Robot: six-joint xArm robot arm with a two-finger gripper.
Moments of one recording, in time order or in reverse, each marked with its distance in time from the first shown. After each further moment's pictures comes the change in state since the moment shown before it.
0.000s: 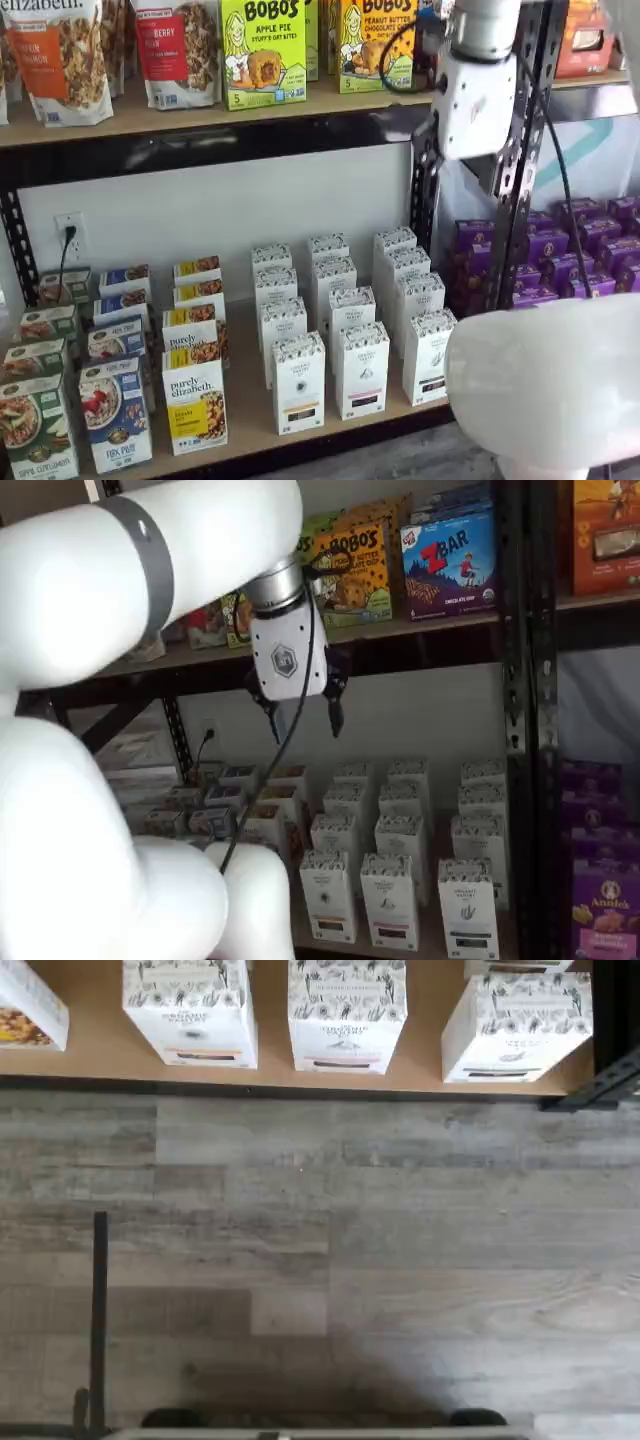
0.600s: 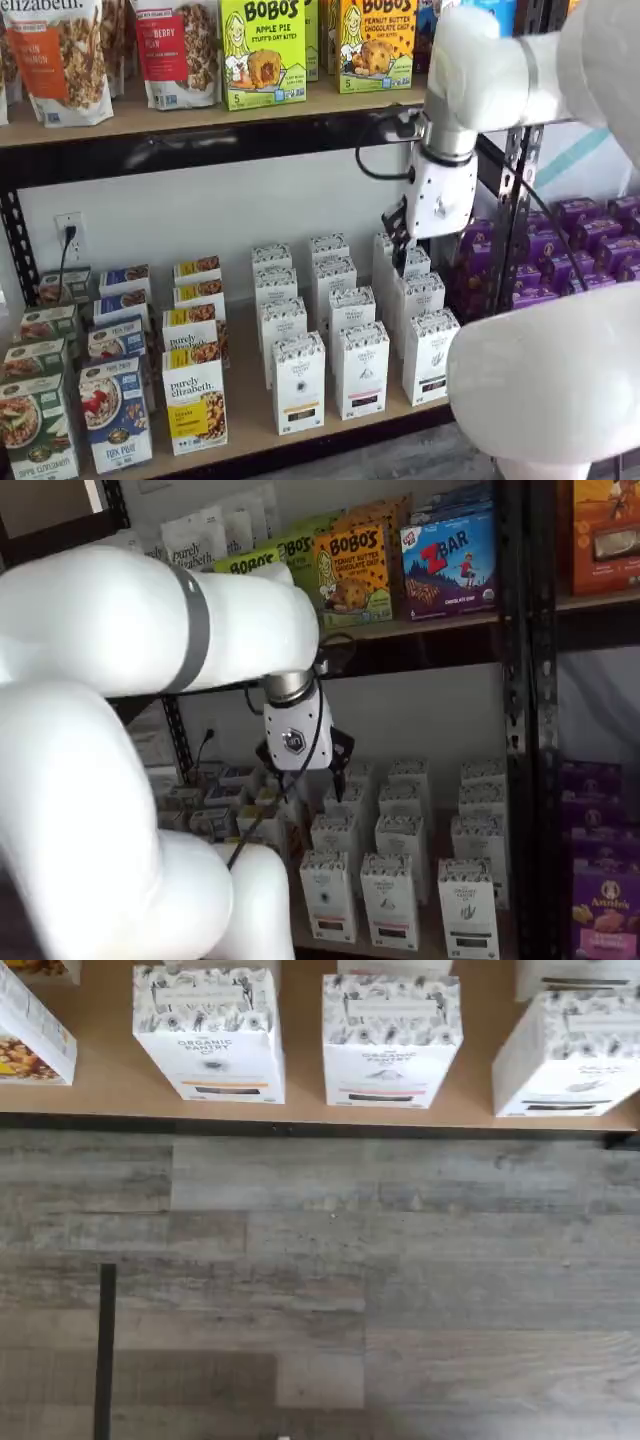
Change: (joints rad) arm 0.076 0.072 0.278 0.015 -0.409 0.073
